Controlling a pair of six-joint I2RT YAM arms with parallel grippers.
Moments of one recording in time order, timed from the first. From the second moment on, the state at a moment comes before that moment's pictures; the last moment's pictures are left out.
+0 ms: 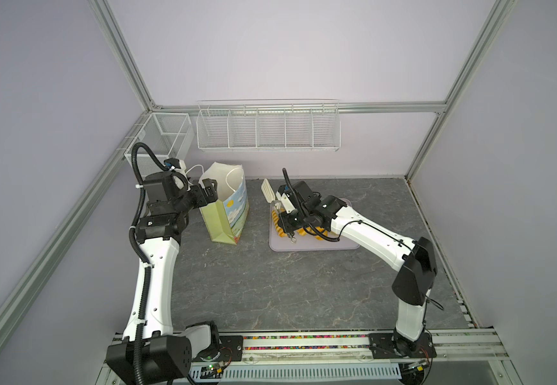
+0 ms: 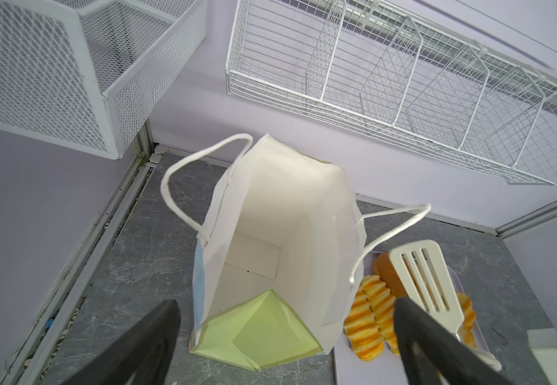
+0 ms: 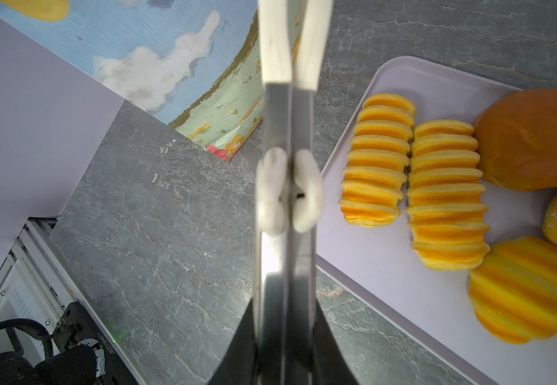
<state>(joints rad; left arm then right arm) 0.10 1.19 1.33 -0.55 0.25 -0.22 0.84 1.87 1.77 -0.76 -0.07 0.37</state>
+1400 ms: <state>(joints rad) 0.10 0.60 0.73 -0.69 0.35 -0.30 1.27 1.66 1.04 -0.72 0.33 0.32</state>
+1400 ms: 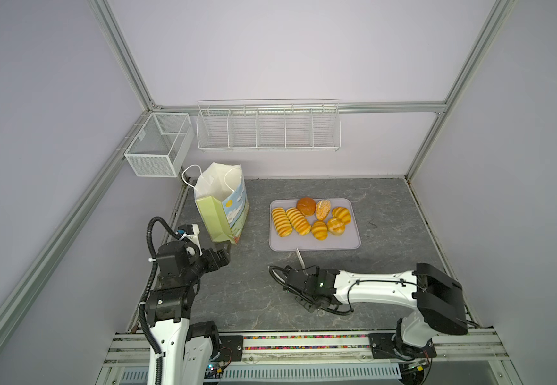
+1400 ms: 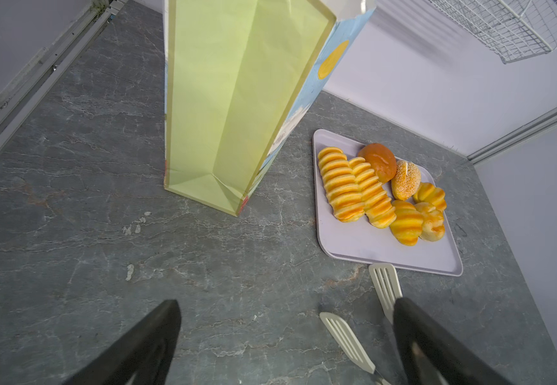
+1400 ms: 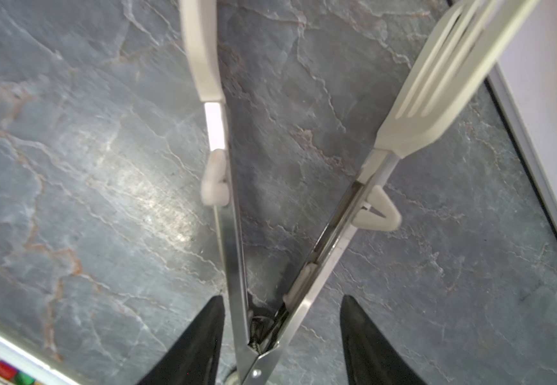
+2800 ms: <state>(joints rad) -0.05 0.74 0.42 -0.12 -0.15 -0.31 0.45 0.94 0.47 -0.09 0.57 0.03</state>
